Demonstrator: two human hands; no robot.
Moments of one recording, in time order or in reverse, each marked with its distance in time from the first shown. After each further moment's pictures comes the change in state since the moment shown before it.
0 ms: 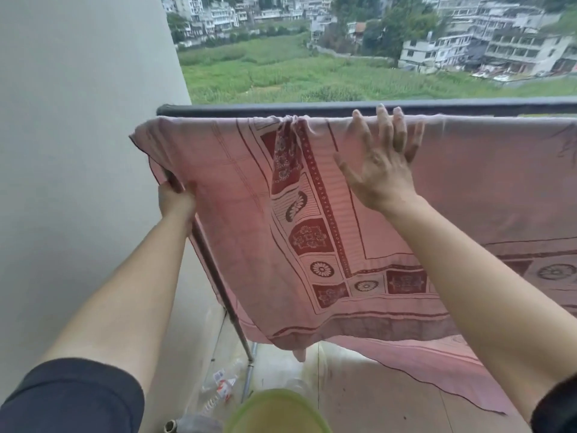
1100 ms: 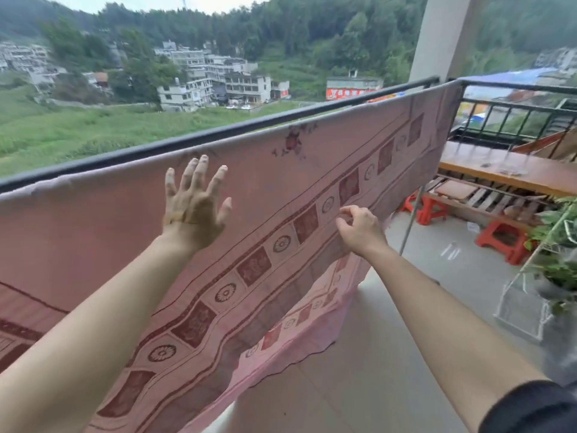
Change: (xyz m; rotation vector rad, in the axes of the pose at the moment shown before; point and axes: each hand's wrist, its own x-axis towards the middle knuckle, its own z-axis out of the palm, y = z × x) left_hand -0.403 0.143 0.287 0.538 -0.568 1.597; right_hand -0.278 0.345 -0.181 0.109 -0.040 1.020
